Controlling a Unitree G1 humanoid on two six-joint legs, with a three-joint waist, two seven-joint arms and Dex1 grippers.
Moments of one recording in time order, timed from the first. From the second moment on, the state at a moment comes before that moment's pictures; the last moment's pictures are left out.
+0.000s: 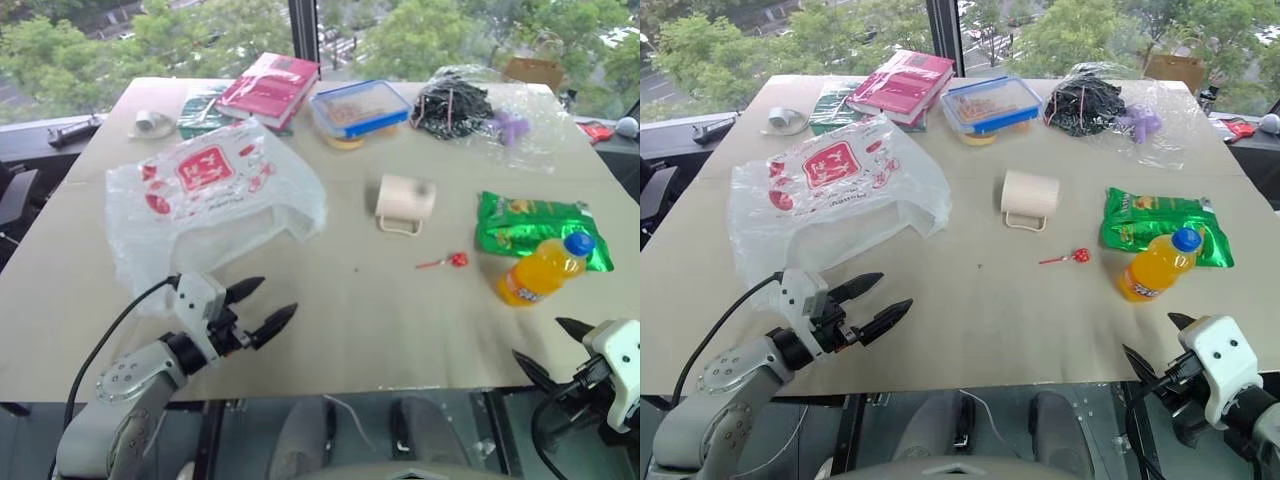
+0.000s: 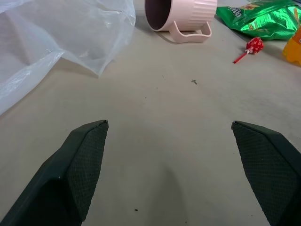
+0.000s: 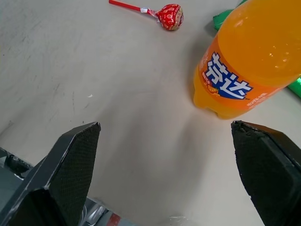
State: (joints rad) left arm 0.27 0.58 0.23 -0.50 -0.57 0.41 -0.70; right arm 0.69 -0.55 -0.54 -0.85 0.37 0.52 0.69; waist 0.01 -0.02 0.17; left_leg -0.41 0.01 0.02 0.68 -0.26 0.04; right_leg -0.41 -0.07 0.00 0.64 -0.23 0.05
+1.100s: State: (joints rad) left arm 0.09 0.51 0.22 -0.45 -0.61 0.47 -0.66; right arm 0.43 -0.55 -0.30 -0.95 0.38 0.53 0.57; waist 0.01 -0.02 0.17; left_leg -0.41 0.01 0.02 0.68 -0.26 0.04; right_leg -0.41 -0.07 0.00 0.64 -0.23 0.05
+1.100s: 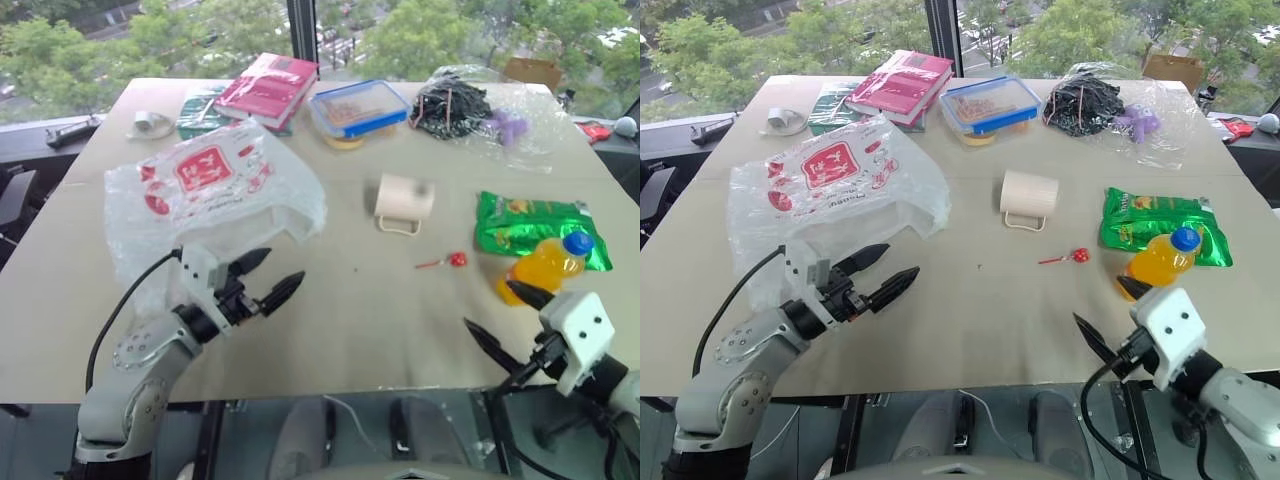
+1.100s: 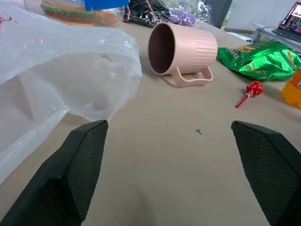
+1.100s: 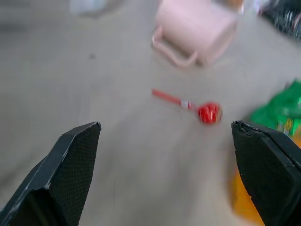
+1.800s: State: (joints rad) left arm -0.25 0.82 -0.01 -0.18 0.15 0.22 -0.40; right arm 0.15 -0.58 -0.12 -0.98 0.42 0.66 0.48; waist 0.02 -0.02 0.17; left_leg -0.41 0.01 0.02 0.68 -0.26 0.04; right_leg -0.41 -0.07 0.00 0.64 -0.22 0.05
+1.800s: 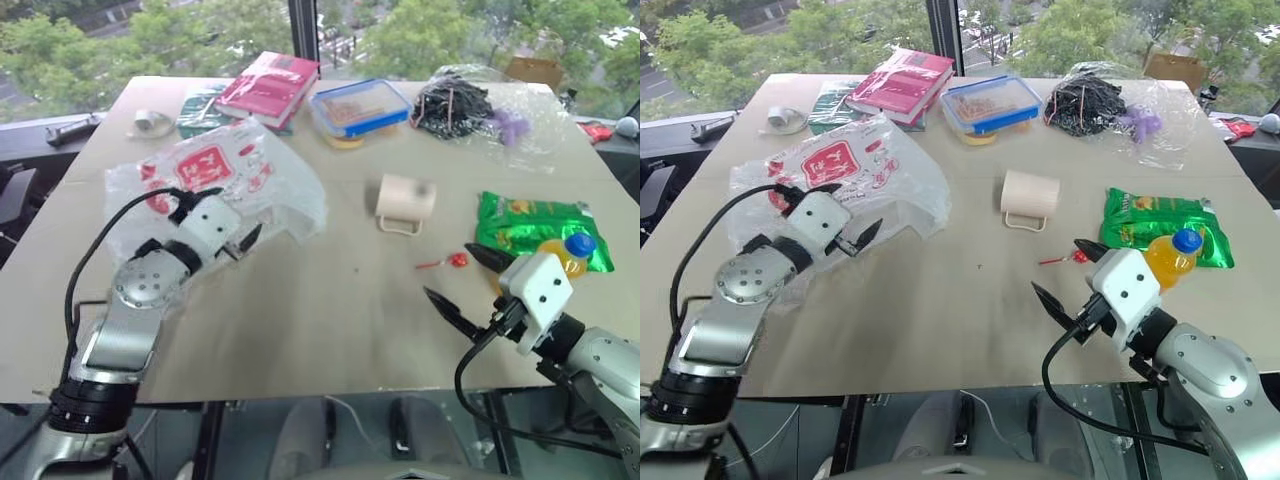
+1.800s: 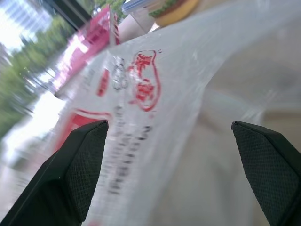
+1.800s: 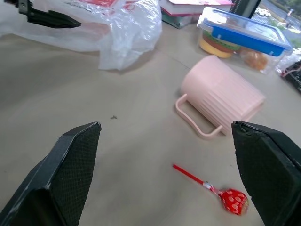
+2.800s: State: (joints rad) left arm -0.70 0.66 0.23 -0.01 -0.32 0.95 -0.64; right arm -0.11 -0.56 0.13 -0.70 0.17 0.59 0.38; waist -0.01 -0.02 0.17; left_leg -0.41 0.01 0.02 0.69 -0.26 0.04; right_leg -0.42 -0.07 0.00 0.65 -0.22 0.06
